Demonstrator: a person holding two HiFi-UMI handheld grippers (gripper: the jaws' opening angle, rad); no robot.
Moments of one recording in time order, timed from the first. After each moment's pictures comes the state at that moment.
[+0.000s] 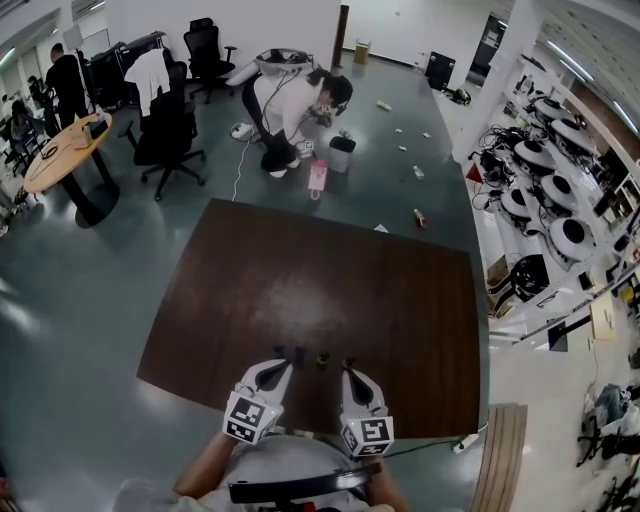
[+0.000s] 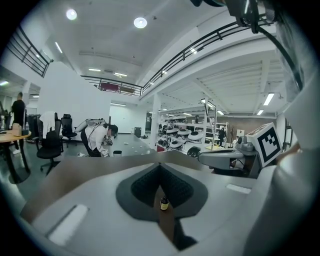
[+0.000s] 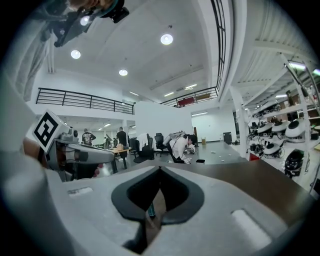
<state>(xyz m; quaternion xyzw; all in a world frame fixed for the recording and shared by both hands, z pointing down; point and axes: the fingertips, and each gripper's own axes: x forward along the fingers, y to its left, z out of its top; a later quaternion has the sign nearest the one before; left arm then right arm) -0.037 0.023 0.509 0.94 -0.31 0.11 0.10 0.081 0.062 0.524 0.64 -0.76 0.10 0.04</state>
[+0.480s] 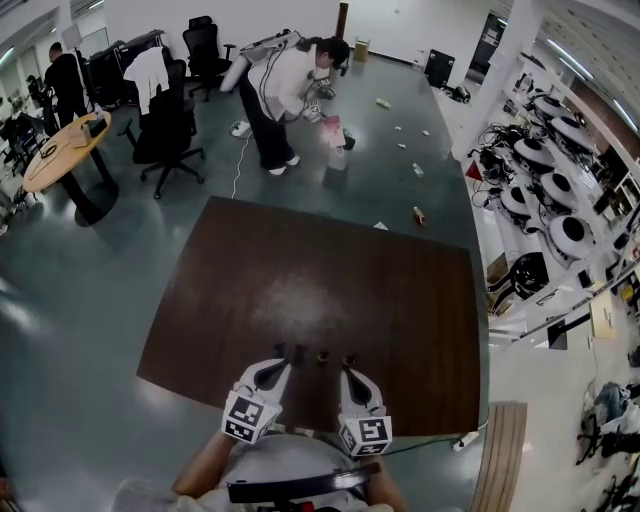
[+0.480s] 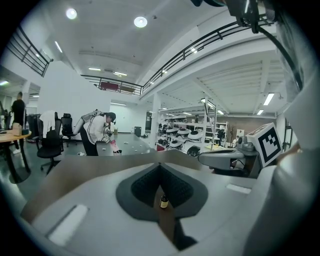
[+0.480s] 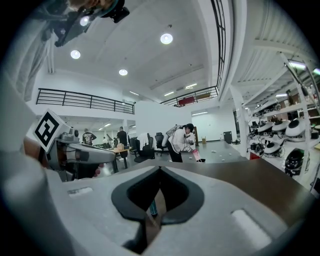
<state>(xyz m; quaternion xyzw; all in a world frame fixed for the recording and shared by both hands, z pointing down) -0.041 0.025 0.511 0.94 -0.31 0.11 0.10 0.075 0.066 0.527 0.64 -0.76 0.10 0.04</state>
